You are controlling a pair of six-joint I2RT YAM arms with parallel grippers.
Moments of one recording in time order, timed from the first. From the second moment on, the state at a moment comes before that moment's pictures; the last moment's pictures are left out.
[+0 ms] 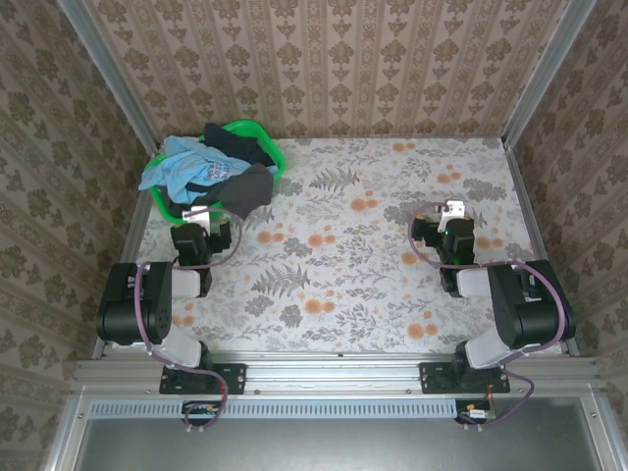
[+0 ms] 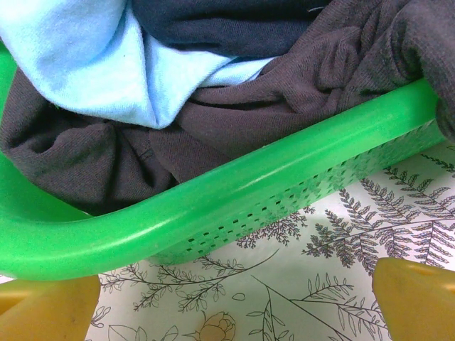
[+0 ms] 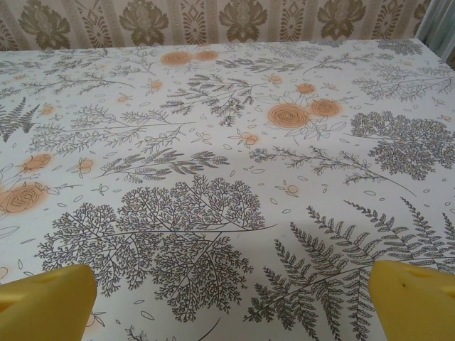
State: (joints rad) left arm -0.04 1.55 0.39 0.78 -0.16 0.07; right arm 0.04 1.53 0.39 0.78 0.15 0.05
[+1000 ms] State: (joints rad) left arm -0.18 1.01 0.84 -0.27 -0.24 0.07; right arm 0.04 1.02 0.72 0.03 0.25 0.43
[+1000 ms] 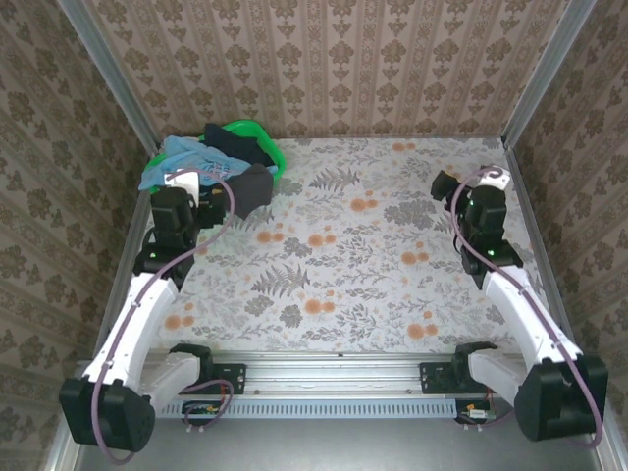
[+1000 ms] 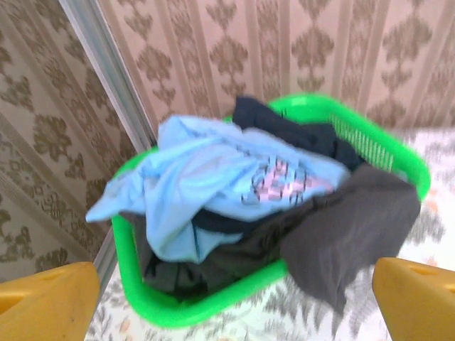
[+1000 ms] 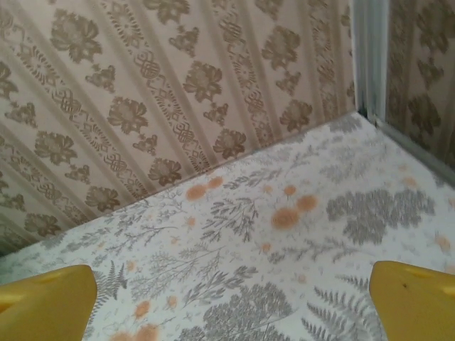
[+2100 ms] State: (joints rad) left arm -0.03 1.68 1.18 -0.53 -0.03 0.56; right arm 0.03 1.04 0.64 -0.32 0.10 0.59
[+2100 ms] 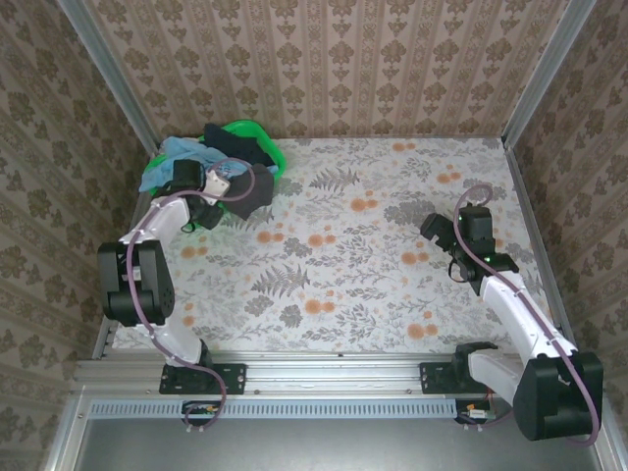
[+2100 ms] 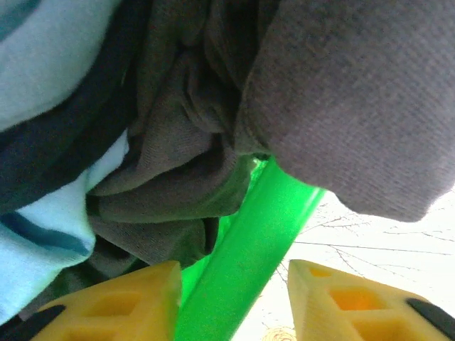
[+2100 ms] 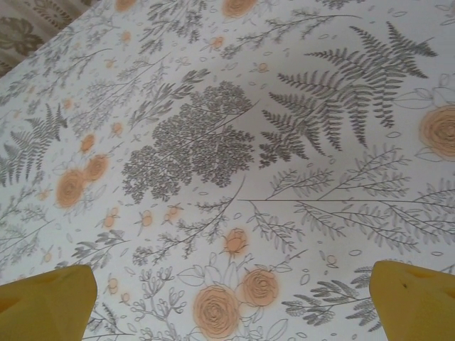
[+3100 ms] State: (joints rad) left arm -0.06 1.83 1.41 -0.70 -0.17 0.14; right arm 0.03 1.06 0.61 -0.30 0.10 0.58
